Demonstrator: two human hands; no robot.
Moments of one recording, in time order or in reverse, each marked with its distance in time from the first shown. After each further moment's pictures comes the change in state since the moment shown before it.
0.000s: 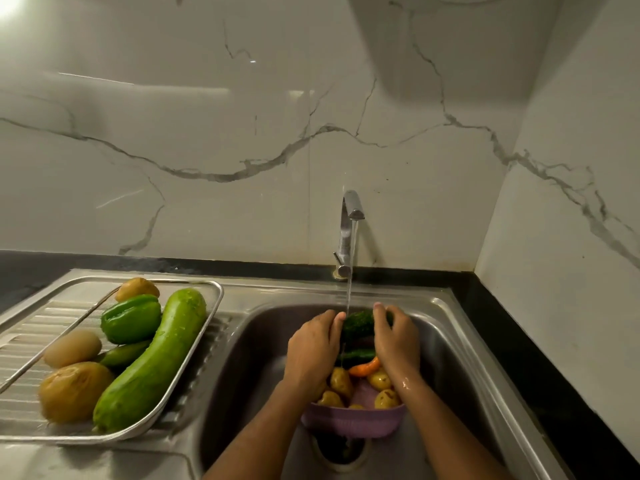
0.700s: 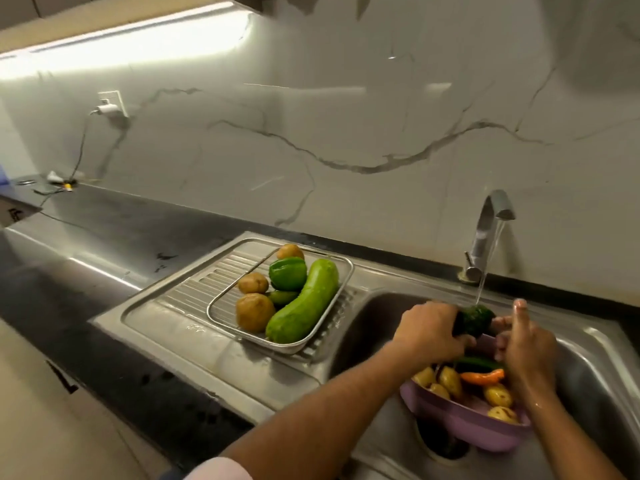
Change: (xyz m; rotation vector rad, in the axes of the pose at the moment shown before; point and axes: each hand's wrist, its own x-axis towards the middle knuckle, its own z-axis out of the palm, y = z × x) left_hand -0.013 0.046 -0.073 0.145 -0.230 0.000; right_hand -0.008 -0.010 -0.006 0.258 -0.084 -0.026
